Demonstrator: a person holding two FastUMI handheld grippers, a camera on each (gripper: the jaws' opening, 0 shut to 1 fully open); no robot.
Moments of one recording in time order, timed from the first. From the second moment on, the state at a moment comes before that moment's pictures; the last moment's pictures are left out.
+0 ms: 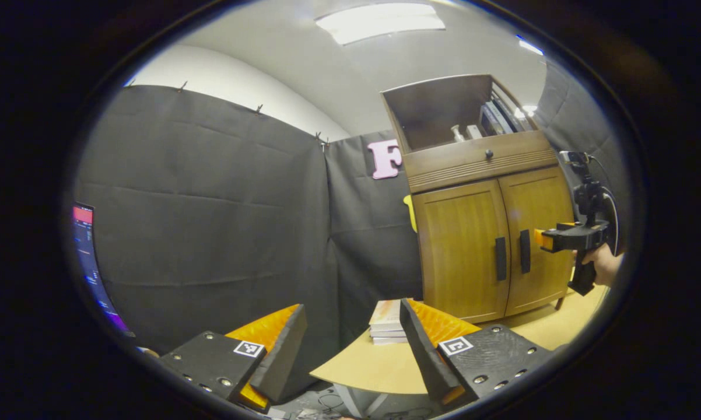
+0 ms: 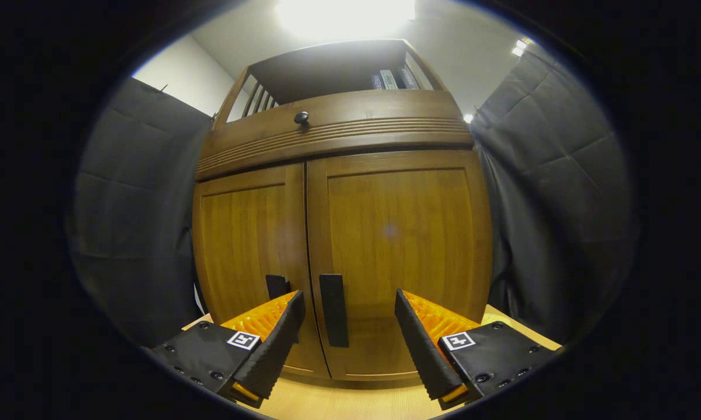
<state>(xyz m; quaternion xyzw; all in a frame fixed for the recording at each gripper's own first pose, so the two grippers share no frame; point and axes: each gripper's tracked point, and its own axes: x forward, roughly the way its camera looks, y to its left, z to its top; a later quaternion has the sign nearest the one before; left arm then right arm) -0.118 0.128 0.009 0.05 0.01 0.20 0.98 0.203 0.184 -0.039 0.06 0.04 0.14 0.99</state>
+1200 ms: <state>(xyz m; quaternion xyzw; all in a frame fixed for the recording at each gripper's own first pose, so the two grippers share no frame) -0.136 0.140 0.013 0.05 0.02 0.26 0.96 0.280 0.236 -0.106 0.06 0.13 0.14 0.98</state>
